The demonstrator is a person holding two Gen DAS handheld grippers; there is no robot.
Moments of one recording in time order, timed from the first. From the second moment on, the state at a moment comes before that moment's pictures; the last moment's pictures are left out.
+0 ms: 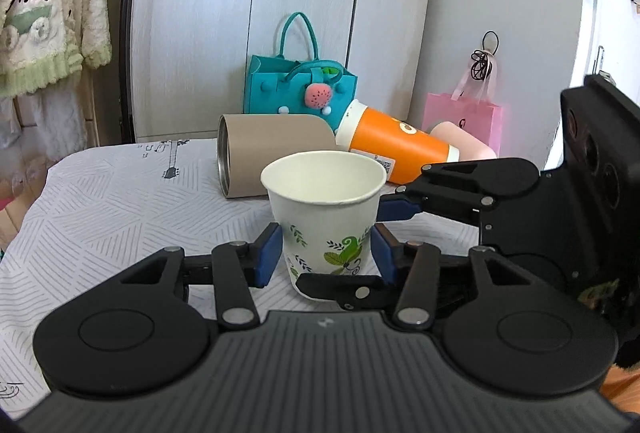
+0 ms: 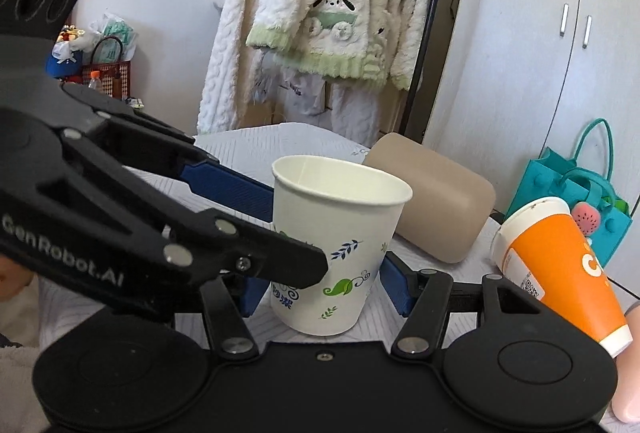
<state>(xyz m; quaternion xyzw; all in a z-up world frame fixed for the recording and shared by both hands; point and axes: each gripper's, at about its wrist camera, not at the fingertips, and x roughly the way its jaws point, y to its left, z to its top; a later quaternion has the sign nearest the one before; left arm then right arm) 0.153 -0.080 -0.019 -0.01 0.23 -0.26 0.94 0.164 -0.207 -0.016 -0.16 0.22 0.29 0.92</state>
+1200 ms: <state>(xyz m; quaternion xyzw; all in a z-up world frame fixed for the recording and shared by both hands) 0.057 -0.028 0.033 -0.06 0.25 -0.21 0.94 0.034 -0.226 0.036 -0.06 0.19 0.16 0.97</state>
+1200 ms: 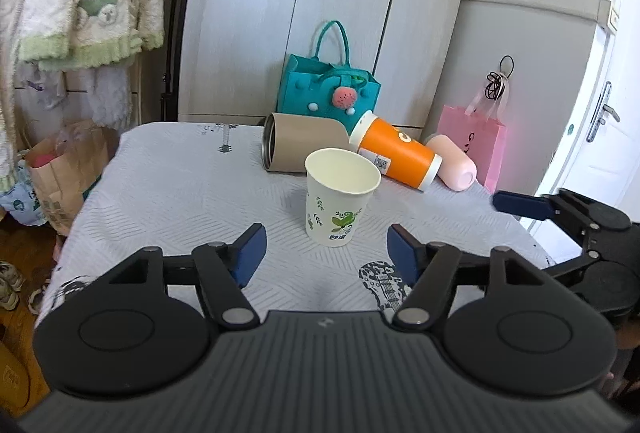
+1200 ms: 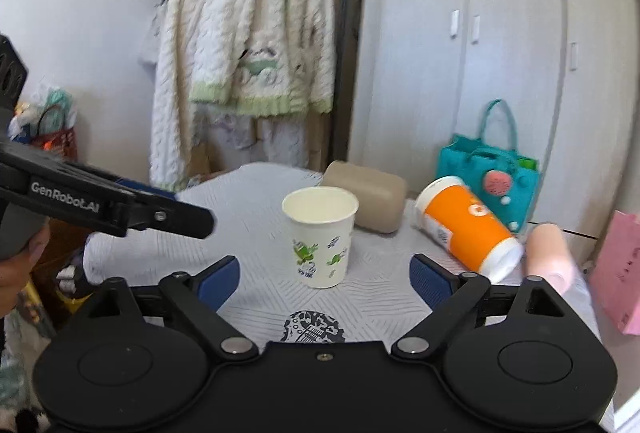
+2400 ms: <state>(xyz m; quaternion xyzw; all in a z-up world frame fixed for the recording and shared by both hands) -0.015 -0.008 0.032 -0.03 0.27 -0.09 0.96 -0.054 -0.216 0.047 -0.03 0.17 -0.01 0.98</state>
